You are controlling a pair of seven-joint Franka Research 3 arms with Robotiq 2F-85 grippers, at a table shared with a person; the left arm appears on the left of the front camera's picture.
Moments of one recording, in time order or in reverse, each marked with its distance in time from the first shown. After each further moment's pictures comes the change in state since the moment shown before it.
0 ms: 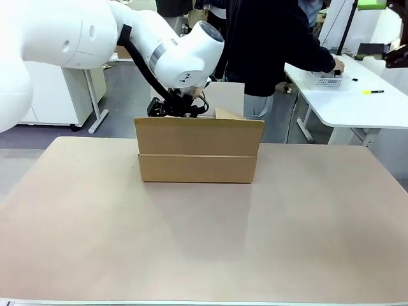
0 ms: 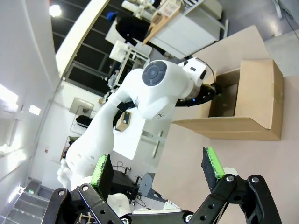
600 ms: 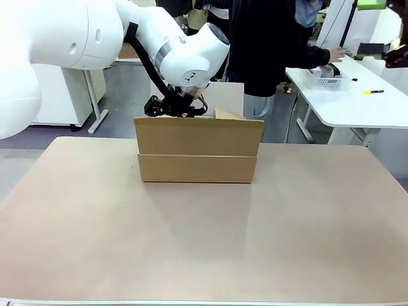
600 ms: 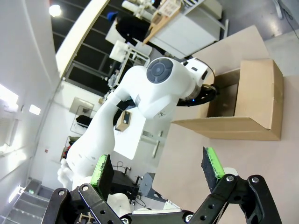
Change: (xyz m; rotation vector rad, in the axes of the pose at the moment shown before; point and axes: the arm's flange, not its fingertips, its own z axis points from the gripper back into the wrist) left arm -0.001 0.001 0.003 0.095 0.009 0.003; right arm 0.000 0.000 0.000 0.001 0.000 0.000
